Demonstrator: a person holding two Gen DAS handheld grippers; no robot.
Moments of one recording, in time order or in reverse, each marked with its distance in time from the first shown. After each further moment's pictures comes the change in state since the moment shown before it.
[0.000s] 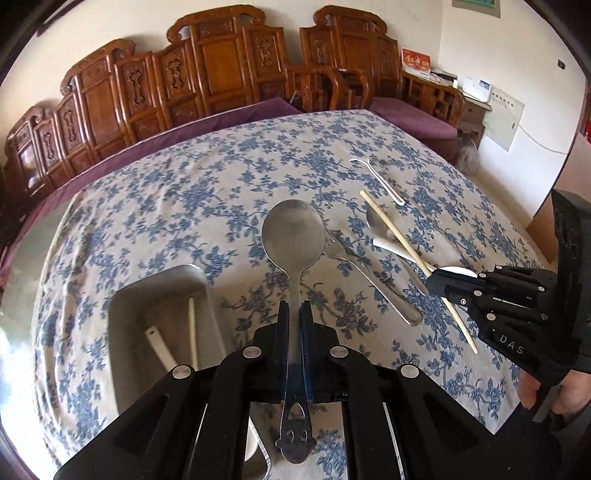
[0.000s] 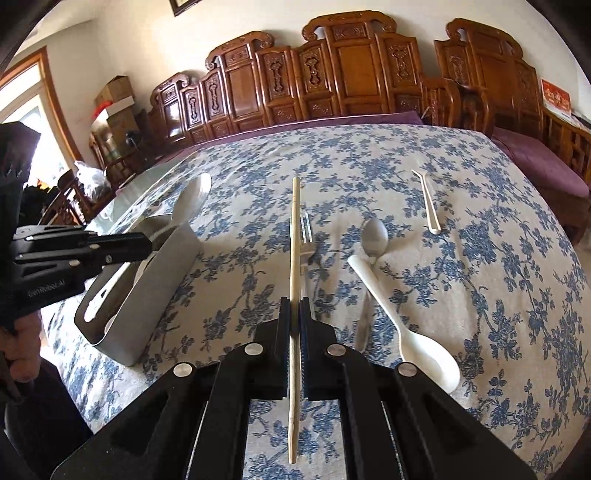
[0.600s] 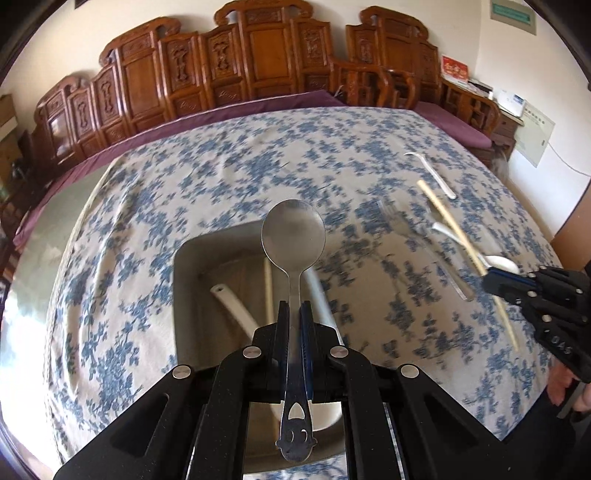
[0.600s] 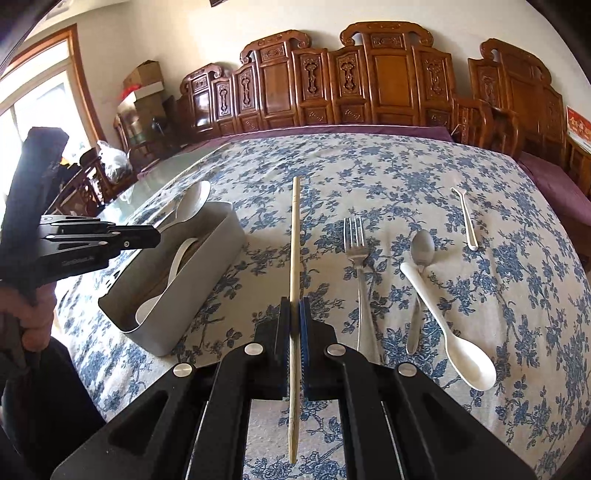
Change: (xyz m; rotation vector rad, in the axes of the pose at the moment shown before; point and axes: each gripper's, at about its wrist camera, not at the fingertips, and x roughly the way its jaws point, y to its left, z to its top) left arm -0.006 0.068 -0.038 -0.105 0.029 0.083; right arm -0.005 0.046 -0.005 -0.098 -0.001 0.043
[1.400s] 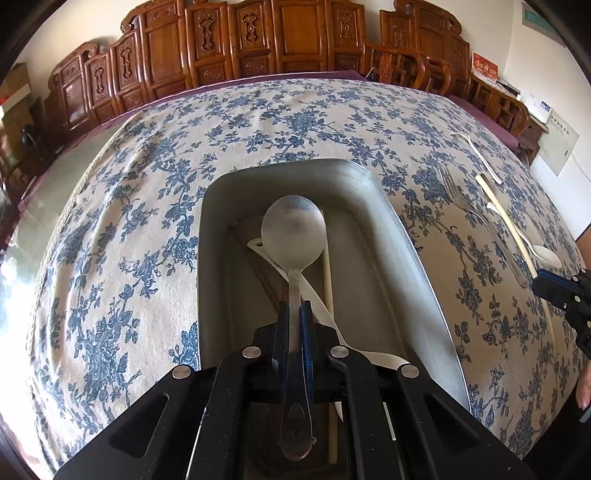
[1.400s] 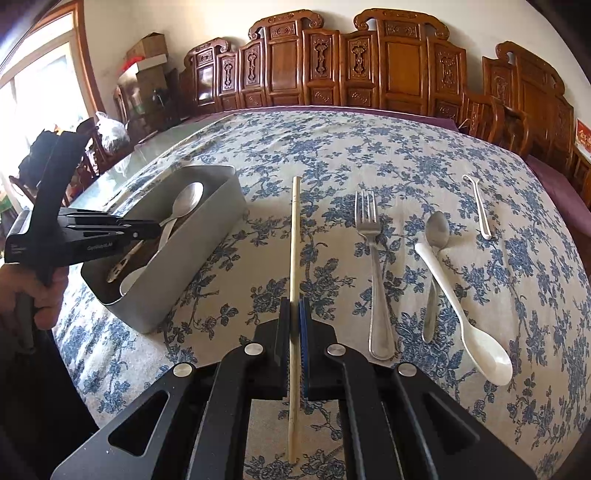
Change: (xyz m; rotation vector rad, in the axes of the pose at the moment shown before) left arm 0.049 0.041 -0.025 -0.075 0.066 0.029; right arm 0.025 0.015 -0.011 -0.063 0.075 -0.030
